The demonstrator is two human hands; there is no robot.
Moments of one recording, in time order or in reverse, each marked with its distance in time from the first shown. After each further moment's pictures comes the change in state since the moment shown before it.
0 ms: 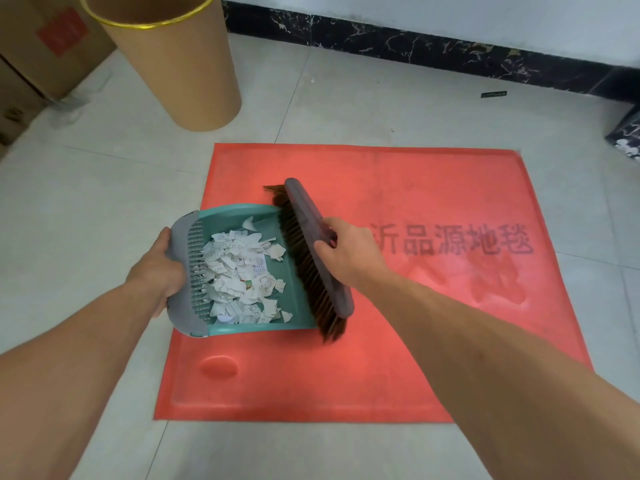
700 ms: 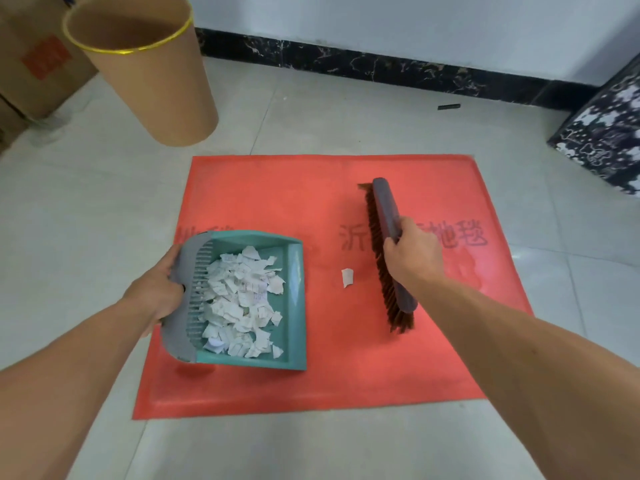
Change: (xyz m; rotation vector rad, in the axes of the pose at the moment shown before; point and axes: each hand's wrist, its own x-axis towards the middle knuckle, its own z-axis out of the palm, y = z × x) left_hand -0.050 -0.010 0.015 0.237 -0.111 0.152; right_hand -0.051 0.085 -0.082 -0.170 0.287 0.323
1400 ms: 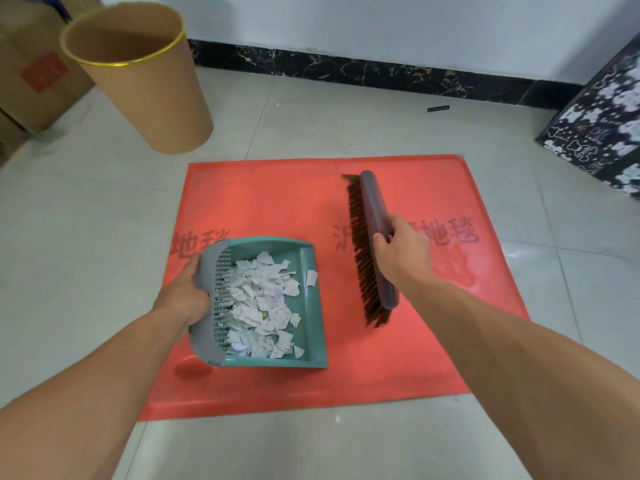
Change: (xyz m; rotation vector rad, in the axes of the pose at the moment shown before) left_hand -0.021 0.016 0.037 0.011 0.012 0.051; right_hand -0.011 -0.004 -0.003 0.190 0.033 -0.001
